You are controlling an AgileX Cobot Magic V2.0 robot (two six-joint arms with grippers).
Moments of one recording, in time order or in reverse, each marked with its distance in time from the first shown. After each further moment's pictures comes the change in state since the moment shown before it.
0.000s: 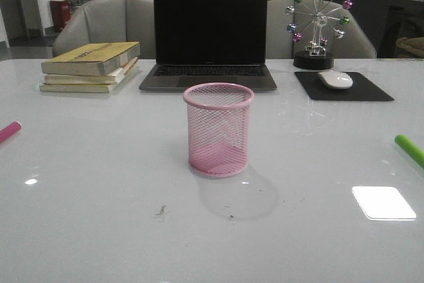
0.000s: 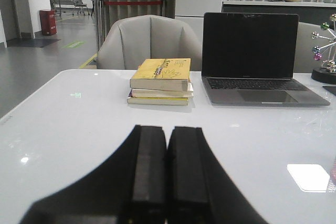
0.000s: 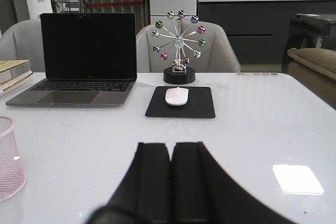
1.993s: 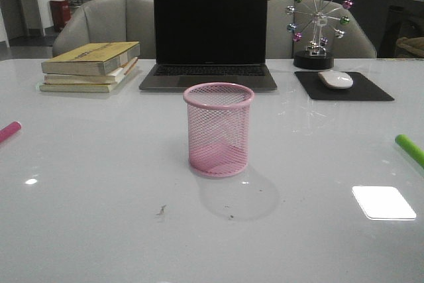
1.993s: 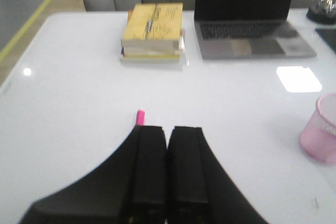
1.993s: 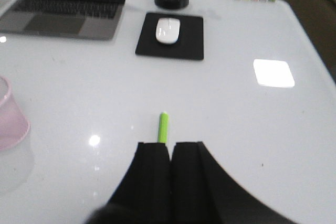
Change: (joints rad) left arm 0.000 0.511 -0.712 0.021 0.628 0.000; right arm 0.000 0.513 -0.711 -0.048 0.679 -0.020
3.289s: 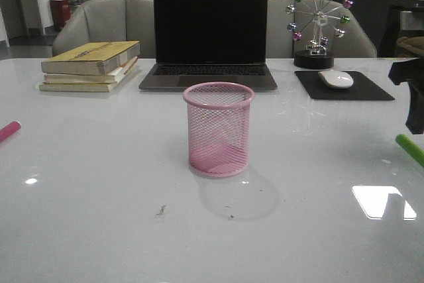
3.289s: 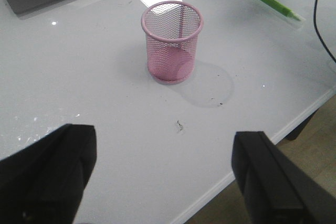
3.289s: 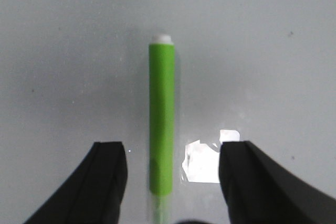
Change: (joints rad) left arm -0.565 0.204 0.081 -0.045 -0.143 0.070; right arm -0.034 1.293 -0.516 0.042 0.041 0.017
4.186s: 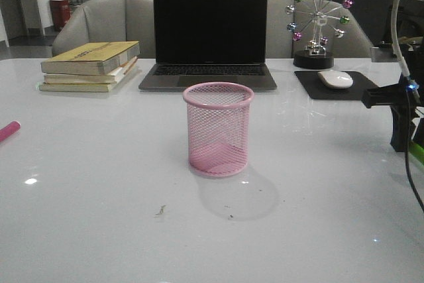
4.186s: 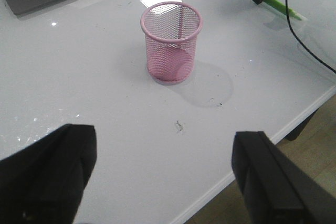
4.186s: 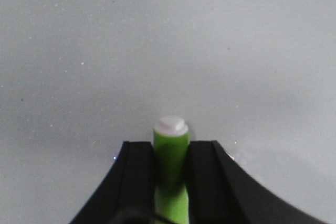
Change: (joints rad) left arm 0.000 0.000 0.000 0.000 -0.002 0.001; right arm 0.000 0.236 -0.203 0.002 0.059 -0.008
